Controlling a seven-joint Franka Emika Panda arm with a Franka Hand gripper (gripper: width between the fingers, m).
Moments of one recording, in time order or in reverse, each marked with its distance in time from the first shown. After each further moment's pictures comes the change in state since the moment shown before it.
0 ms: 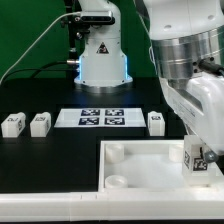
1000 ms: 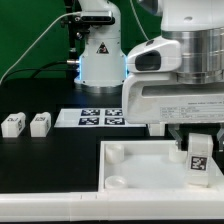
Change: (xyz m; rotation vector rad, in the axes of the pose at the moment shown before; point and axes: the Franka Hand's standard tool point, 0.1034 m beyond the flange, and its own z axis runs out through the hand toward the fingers) arm 0.002 0.003 -0.004 -0.088 0.059 -0.982
